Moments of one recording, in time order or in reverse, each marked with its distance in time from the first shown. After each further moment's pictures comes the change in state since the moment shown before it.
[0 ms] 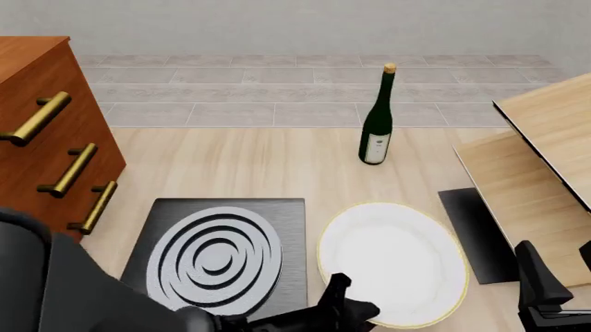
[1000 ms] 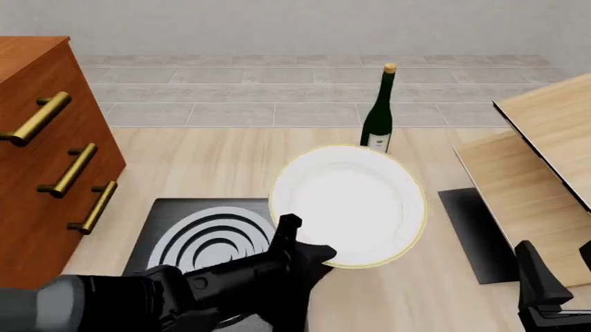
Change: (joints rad) left arm 0.158 -0.421 0.068 0.331 0.096; right arm 0.000 0.000 0.000 0.000 0.000
